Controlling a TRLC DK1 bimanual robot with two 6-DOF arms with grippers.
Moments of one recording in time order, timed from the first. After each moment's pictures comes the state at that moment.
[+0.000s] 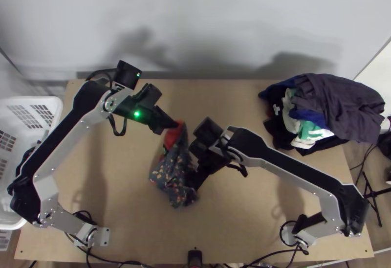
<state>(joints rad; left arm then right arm) -0.43 1.65 1.75 -1.08 0.70 0.26 0.97 1.65 1.47 -0.96 -0.42 0.16</state>
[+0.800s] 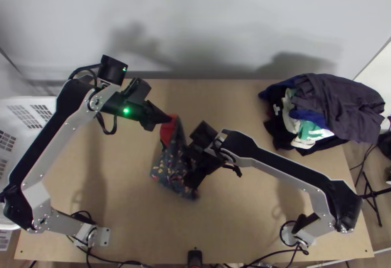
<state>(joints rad) -0.39 1.60 1.78 -1.11 0.71 0.25 0.96 1.70 1.43 -0.88 -0.39 0.12</state>
